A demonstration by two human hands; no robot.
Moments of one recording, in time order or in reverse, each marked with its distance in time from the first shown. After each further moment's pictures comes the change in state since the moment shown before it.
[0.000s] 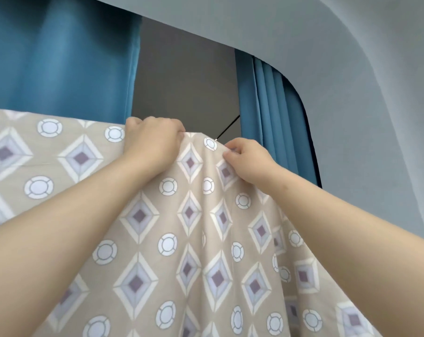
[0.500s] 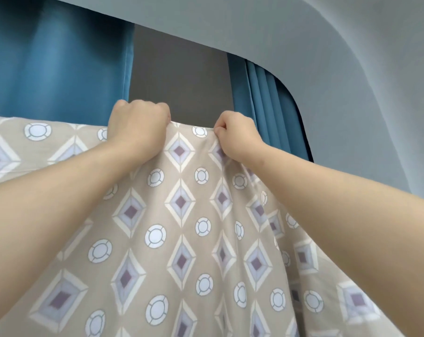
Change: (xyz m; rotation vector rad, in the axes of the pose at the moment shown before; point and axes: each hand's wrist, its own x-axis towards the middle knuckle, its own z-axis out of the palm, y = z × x) left_hand 0.019 -0.018 -0.021 0.184 0.077 0.048; right_hand 0.030 -0.037 -0.001 -0.181 0.173 -0.105
